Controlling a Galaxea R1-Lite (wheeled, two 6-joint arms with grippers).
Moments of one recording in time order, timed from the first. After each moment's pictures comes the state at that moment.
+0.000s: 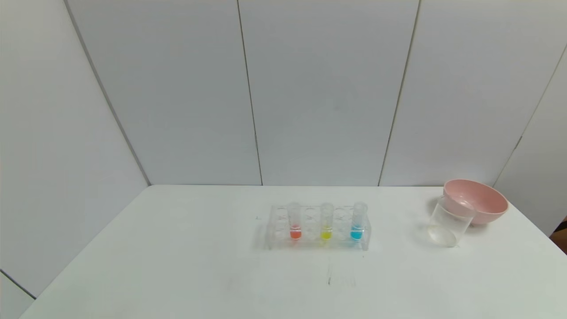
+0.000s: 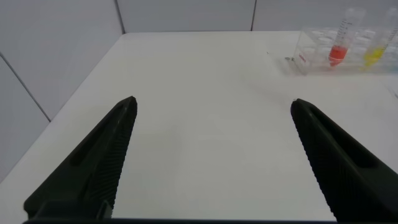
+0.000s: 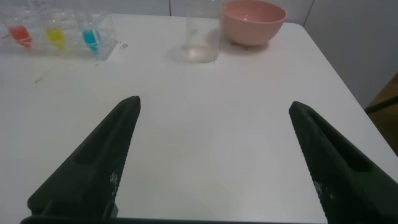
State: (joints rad) left arm 0.00 0.00 0.00 0.00 0.00 0.00; right arm -0.01 0.00 -0.11 0.18 0.00 -0.01
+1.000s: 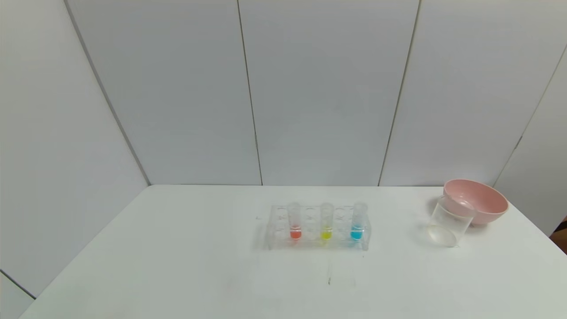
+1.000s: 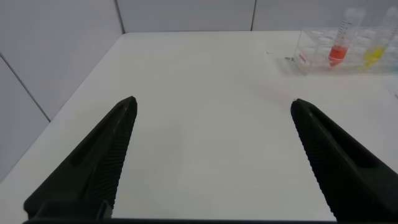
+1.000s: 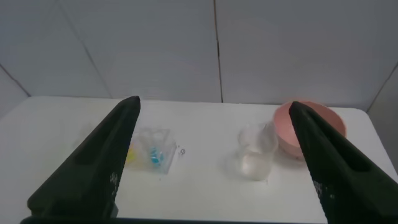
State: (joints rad) left arm 0.00 0.00 0.00 0.00 0.00 0.00; right arm 0.12 0.99 -0.83 -0.11 0.05 0.16
